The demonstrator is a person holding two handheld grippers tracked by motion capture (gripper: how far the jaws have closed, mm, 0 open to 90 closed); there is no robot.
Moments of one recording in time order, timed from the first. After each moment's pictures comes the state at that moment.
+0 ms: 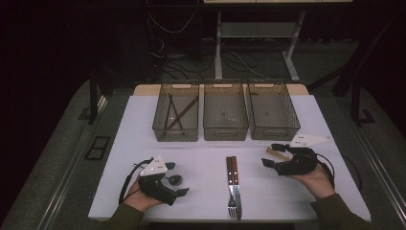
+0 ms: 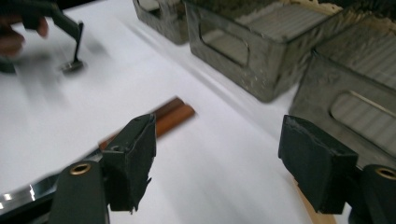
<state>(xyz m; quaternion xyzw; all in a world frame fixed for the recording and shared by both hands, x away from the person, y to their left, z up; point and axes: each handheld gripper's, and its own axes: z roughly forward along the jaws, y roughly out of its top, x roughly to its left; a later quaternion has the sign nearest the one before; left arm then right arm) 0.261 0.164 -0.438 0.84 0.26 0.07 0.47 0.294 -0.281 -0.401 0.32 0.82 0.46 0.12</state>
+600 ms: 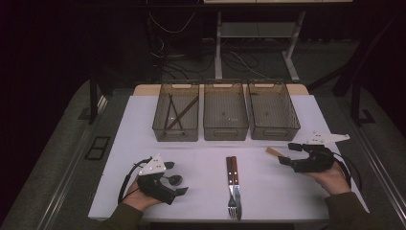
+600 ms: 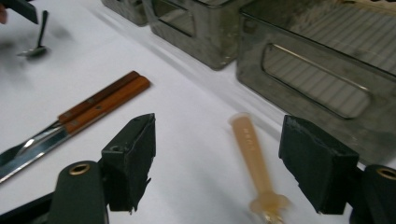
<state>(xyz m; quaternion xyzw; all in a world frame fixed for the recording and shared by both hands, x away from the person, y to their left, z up) 0.263 0.166 -0.438 0.84 0.26 0.07 0.47 0.304 -0.330 -0.410 0.36 0.81 0.45 0.12</state>
